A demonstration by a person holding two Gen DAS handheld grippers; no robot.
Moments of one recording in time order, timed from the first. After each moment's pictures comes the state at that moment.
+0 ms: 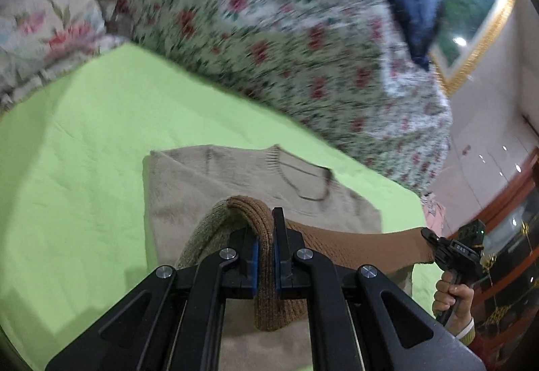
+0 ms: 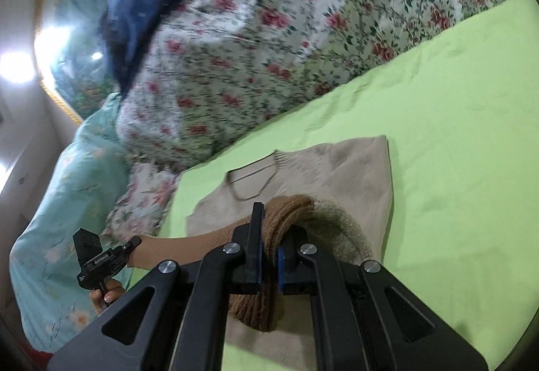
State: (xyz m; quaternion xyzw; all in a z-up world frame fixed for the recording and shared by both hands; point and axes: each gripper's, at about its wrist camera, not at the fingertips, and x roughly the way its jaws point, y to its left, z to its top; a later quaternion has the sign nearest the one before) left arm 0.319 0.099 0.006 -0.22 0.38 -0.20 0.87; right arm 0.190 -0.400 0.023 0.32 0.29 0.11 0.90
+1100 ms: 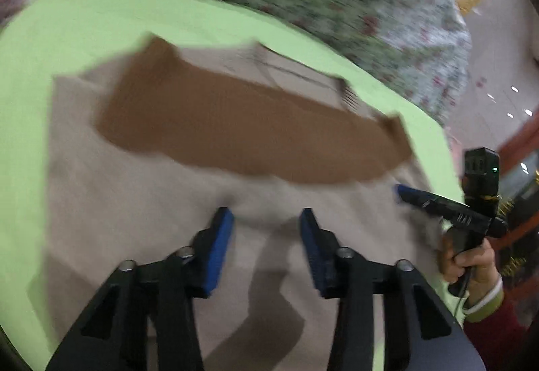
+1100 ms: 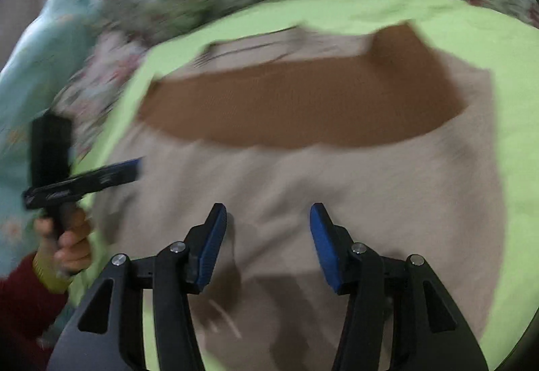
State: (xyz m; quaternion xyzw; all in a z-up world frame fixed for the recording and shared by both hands) left arm 0.359 0.012 -0.073 -0.13 0.47 -0.23 0.84; right arm 0.273 -0.326 -0.051 0.16 0.44 0.11 0.88
